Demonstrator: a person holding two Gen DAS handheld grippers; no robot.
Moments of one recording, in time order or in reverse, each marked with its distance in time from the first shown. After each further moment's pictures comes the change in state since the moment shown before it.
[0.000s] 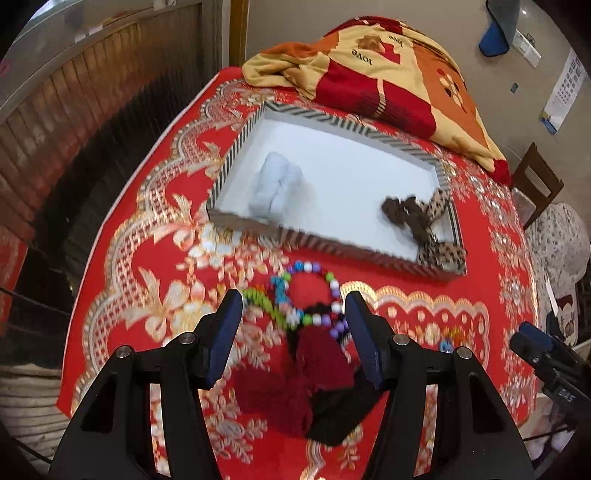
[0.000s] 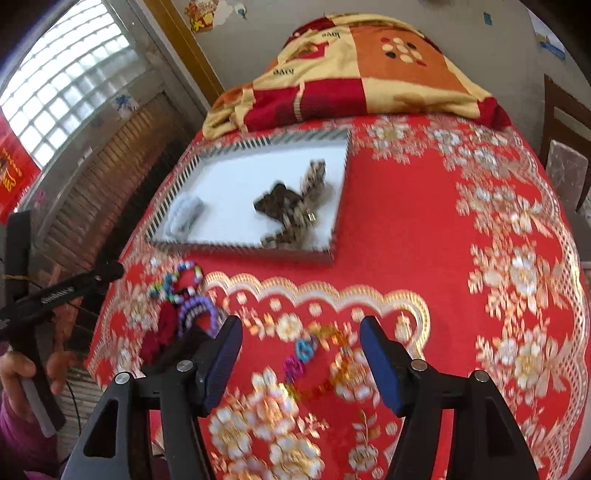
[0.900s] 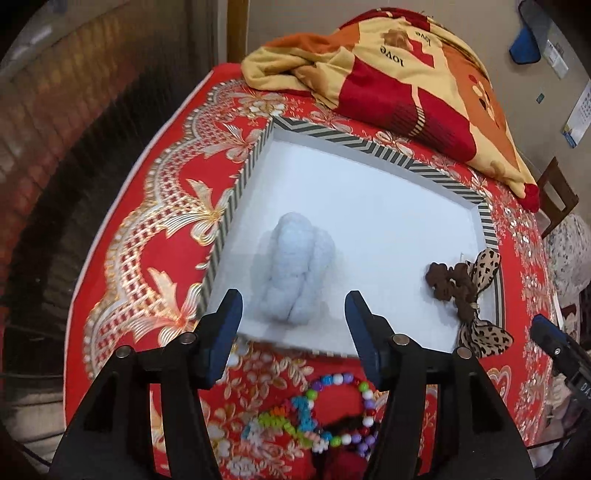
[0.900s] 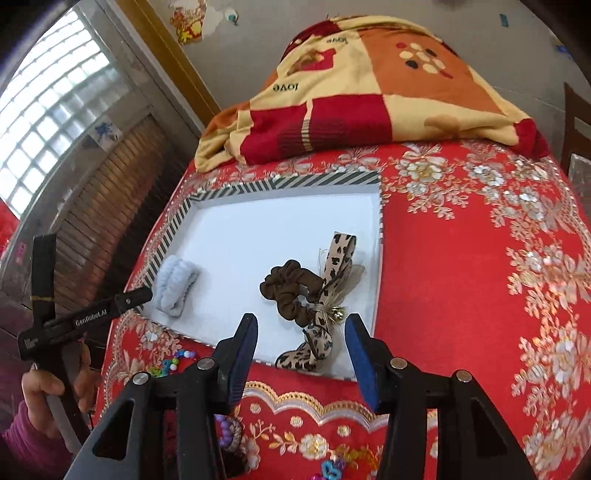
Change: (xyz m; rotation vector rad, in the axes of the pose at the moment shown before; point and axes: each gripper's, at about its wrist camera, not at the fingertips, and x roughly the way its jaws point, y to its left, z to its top) left arm 0.076 0.023 0.095 -0.010 0.016 0.016; right arm 0.051 0.015 0.100 0.048 -0.073 0.041
